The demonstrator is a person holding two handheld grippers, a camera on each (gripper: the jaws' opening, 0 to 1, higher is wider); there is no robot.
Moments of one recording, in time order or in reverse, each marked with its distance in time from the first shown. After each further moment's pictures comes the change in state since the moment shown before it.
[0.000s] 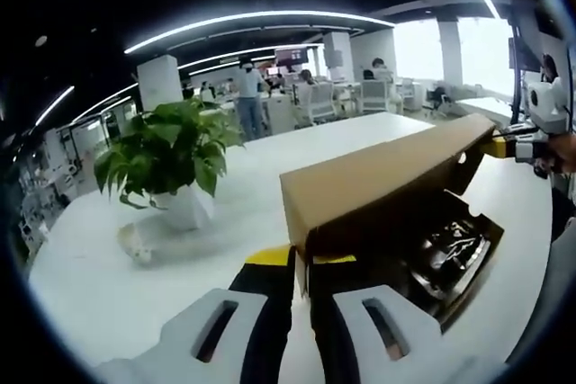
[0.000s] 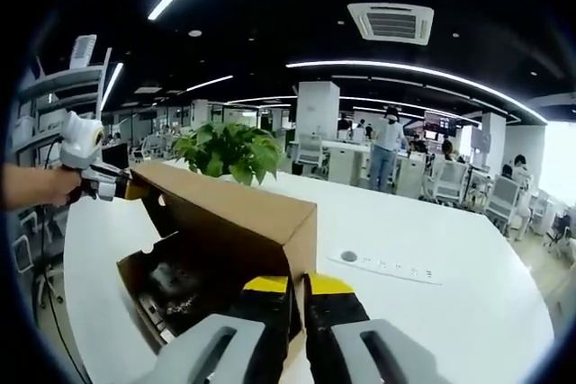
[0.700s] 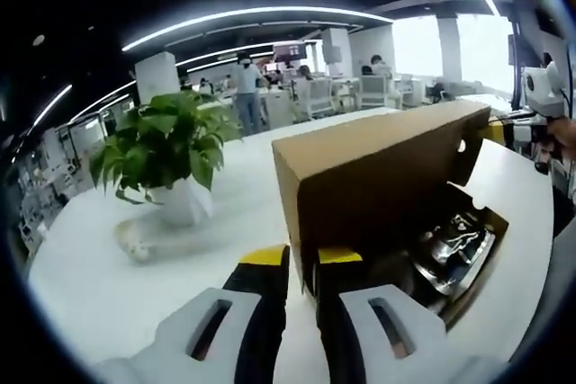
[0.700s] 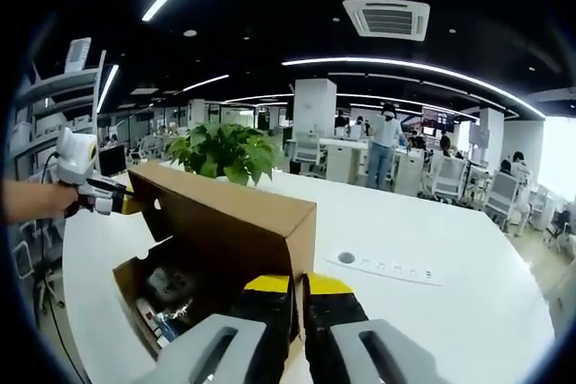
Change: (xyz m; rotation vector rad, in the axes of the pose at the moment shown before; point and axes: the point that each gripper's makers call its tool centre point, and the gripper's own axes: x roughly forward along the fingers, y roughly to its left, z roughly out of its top) left arm 0.009 -0.002 -0.013 0.004 0.020 -0.004; right arm 0.008 -0.007 0.006 0.015 0.012 -0.007
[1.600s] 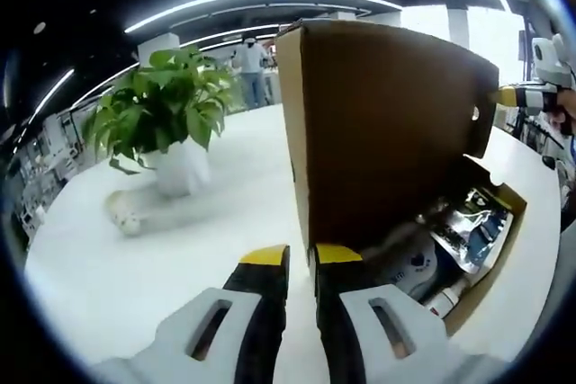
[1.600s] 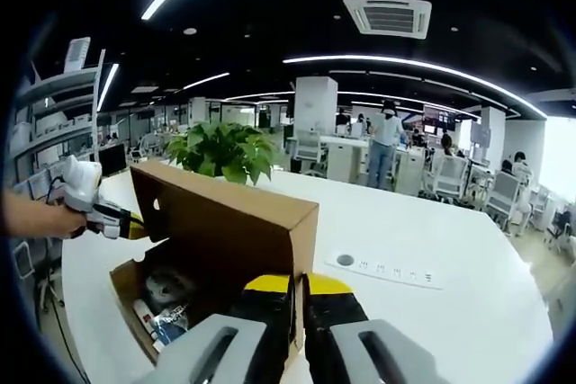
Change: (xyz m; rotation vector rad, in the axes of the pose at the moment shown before) left arm 0.026 0.009 -0.050 -0.035 0.093 0.015; right arm 0.009 -0.005 0.006 -0.002 0.013 0.007
